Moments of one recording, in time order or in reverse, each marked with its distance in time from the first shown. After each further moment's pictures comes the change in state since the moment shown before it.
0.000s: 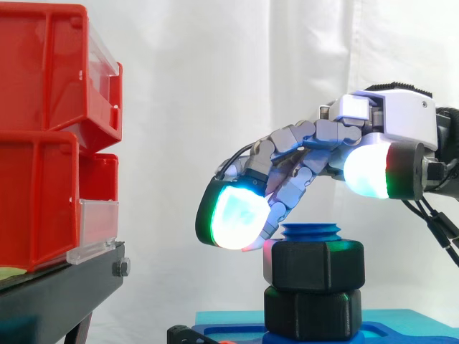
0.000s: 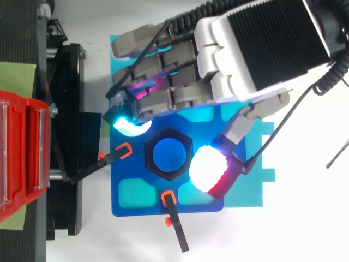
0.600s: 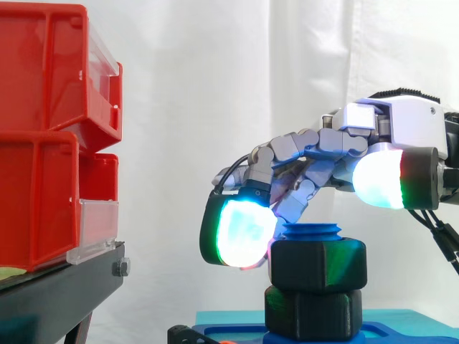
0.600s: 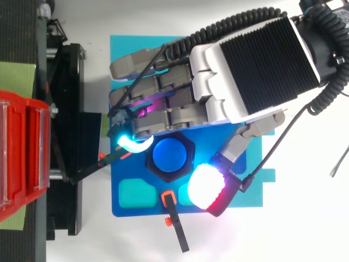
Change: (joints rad) arm 0.024 0.000 -0.017 -0.007 0.019 0.000
